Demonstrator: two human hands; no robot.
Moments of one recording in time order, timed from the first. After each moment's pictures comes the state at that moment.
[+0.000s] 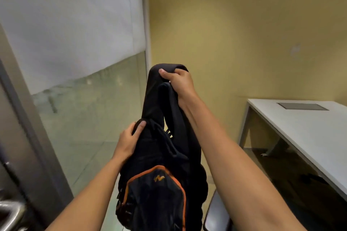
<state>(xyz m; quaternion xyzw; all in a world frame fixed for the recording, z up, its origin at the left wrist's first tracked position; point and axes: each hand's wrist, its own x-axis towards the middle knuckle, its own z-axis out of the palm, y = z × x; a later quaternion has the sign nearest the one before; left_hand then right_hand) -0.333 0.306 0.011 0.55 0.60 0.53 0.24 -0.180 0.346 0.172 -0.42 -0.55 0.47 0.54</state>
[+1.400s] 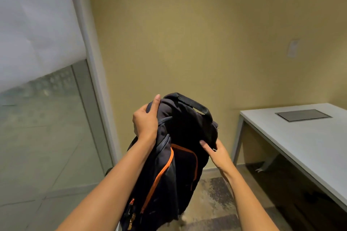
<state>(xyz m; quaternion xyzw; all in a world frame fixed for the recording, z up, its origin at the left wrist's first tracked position) -0.225 0.807 0.061 0.44 0.54 0.67 0.26 -0.016 0.783 -0.047 -0.55 -0.52 0.41 0.51</state>
